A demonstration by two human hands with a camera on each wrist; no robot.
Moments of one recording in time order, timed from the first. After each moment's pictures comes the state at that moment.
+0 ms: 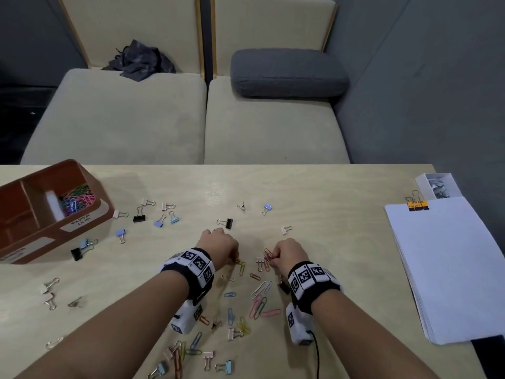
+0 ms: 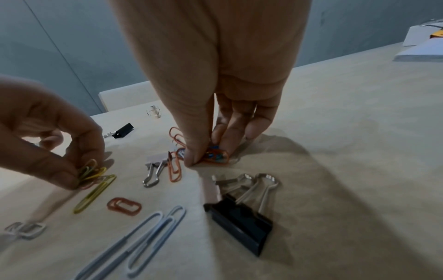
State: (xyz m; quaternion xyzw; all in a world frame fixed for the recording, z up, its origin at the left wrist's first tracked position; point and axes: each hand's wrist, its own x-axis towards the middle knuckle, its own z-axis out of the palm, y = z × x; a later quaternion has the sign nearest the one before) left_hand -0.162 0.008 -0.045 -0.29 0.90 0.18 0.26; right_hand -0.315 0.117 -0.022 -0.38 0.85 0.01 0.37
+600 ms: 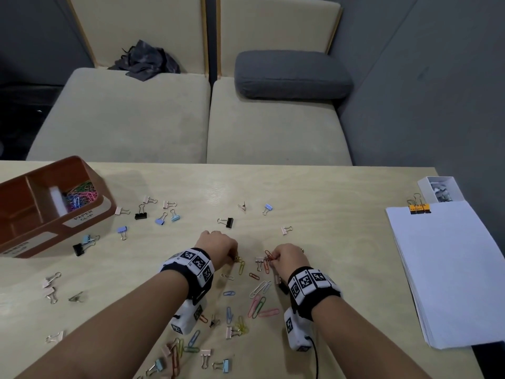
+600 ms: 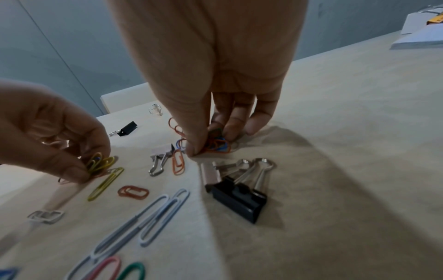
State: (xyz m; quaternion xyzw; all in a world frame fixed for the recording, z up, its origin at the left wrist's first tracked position) left_hand -0.159 0.012 -0.045 -0.32 0.89 0.20 0.26; right_hand -0.316 0.127 -0.033 -0.41 0.84 0.02 0.35
